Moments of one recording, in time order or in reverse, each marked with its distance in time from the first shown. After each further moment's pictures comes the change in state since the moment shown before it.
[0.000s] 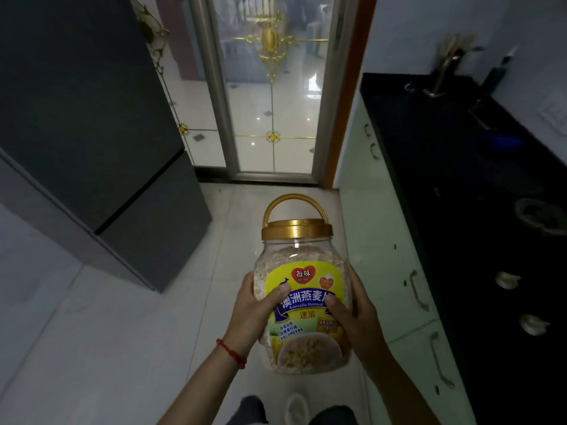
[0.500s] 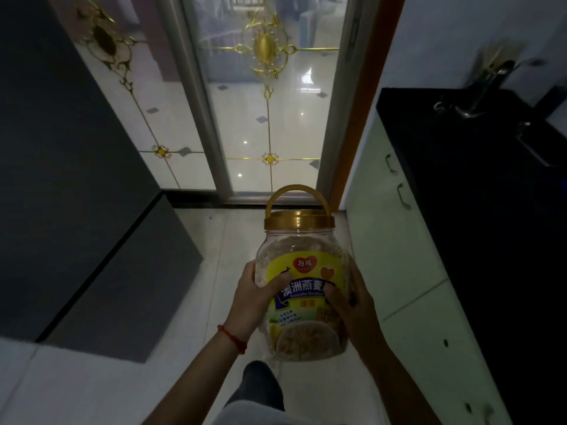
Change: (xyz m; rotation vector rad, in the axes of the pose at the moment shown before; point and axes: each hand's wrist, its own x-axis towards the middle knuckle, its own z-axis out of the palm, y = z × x) left_hand 0.328 0.099 -0.026 0.009 -0.050 -0.024; right_hand 0.327 -0.045 0.028 -0.019 0.088 -0.014
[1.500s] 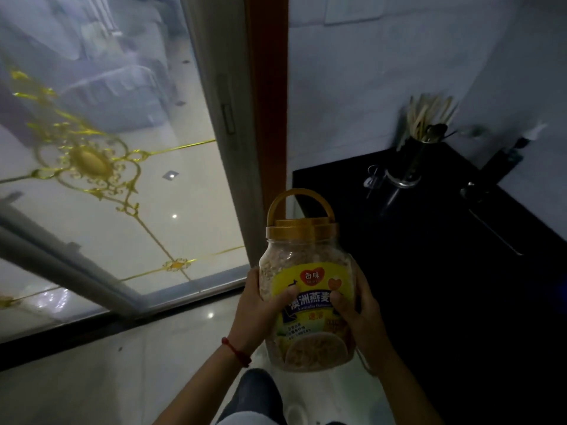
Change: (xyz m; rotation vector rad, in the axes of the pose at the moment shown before) left_hand 0.479 0.170 0.252 0.136 -0.352 0.063; right_hand 0.460 -0.108 -0.217 0.133 0.272 -0.012
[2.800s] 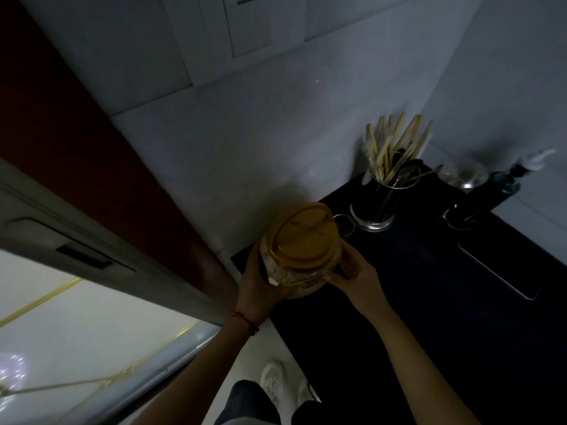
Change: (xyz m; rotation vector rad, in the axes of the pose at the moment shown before) left_hand 0.333 0.047 0.087 0.415 -0.195 0.181; right_hand 0.298 -0.019 -0.127 -0.132 0.235 -0.008
